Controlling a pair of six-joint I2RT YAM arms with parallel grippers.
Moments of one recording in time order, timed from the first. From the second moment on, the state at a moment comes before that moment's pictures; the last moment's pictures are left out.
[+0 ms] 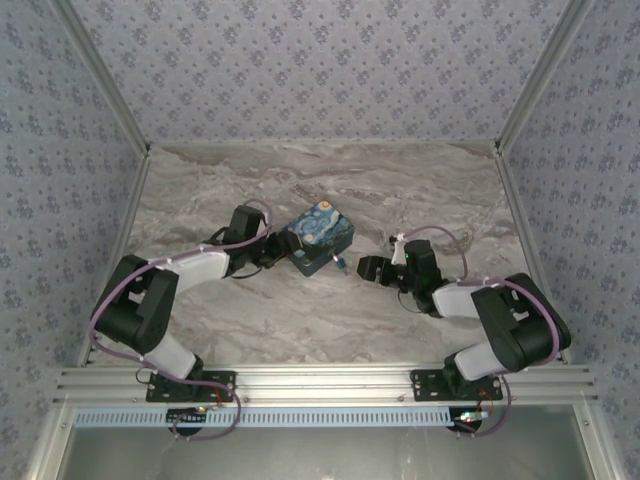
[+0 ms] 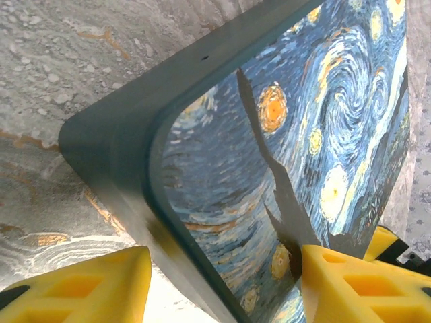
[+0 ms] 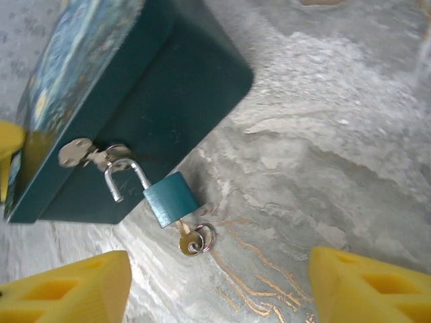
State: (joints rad) left arm -0.45 1.58 0.76 0.00 0.40 -0.86; right arm 0.38 1.46 0.35 0.53 -0.42 0.61
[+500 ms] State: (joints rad) left arm -0.45 1.55 0.75 -0.03 0.38 -0.87; right arm 0.36 1.68 0.55 0.52 -0.71 0.47
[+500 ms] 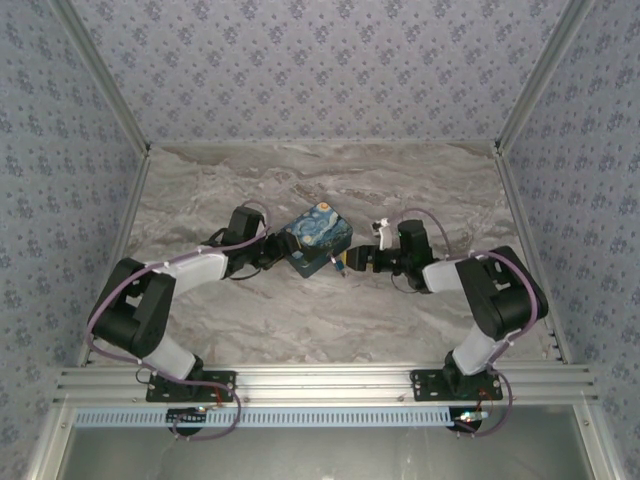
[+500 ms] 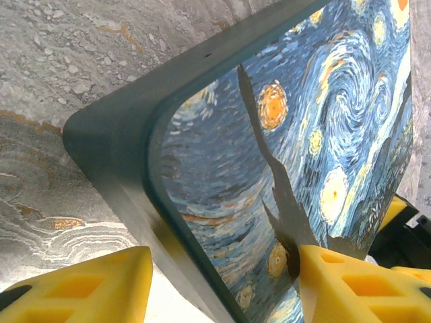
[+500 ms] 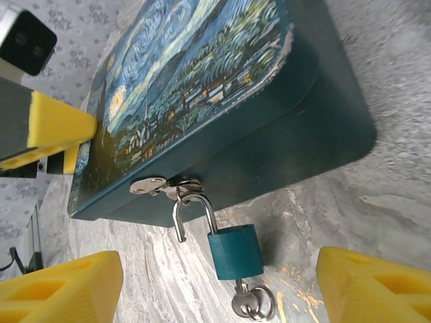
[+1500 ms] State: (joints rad) left arm -0.47 1.55 0.75 -0.03 0.37 -0.88; right arm 0.46 1.85 0.69 0.58 -0.82 0.43
